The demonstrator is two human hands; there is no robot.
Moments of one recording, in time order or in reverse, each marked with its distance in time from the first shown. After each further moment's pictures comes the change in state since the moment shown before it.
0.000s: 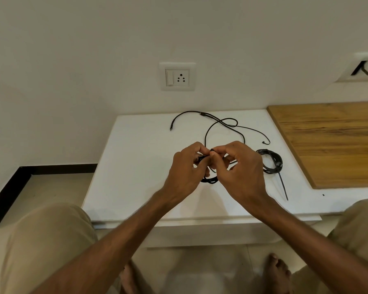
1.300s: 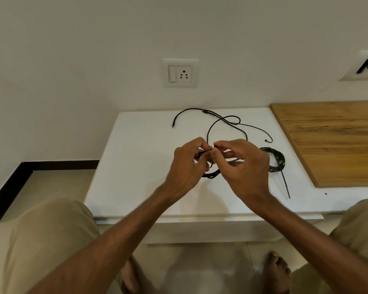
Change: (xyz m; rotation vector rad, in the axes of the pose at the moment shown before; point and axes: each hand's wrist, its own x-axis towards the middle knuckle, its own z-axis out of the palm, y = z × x) left_hand 0.002 0.001 -0.002 -0.015 0.032 0.015; right_hand -0.001 -0.004 0.001 0.192 0.047 0.066
